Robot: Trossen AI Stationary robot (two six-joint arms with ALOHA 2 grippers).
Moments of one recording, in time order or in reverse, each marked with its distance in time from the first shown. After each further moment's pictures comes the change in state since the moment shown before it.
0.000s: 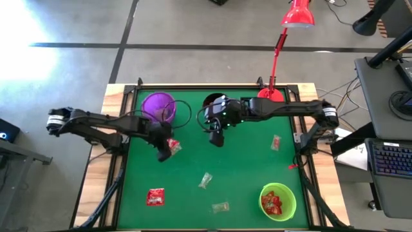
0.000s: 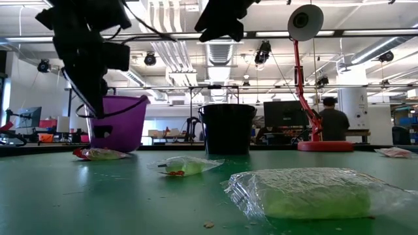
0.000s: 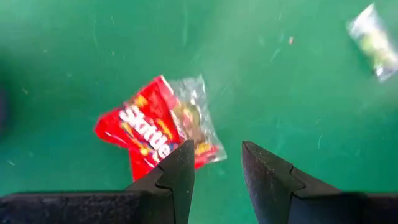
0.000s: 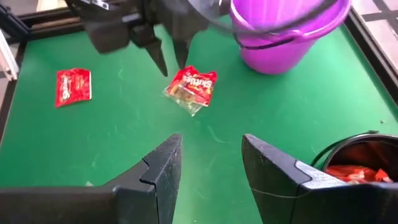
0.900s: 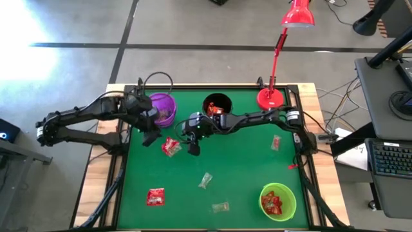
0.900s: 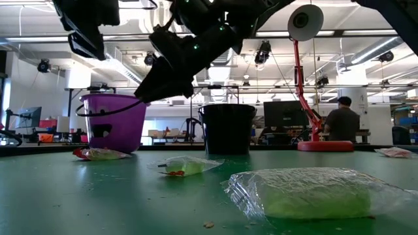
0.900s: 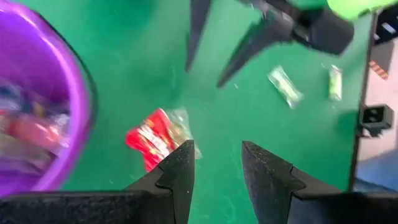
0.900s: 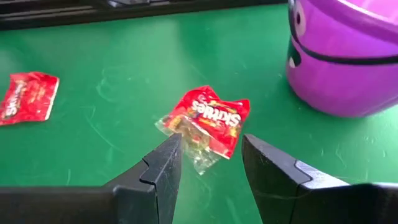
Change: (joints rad) left arm 0.233 -0.221 0.274 -0.335 0.179 0.174; right arm -0.012 0.401 -0.005 0.516 -0.090 -0.092
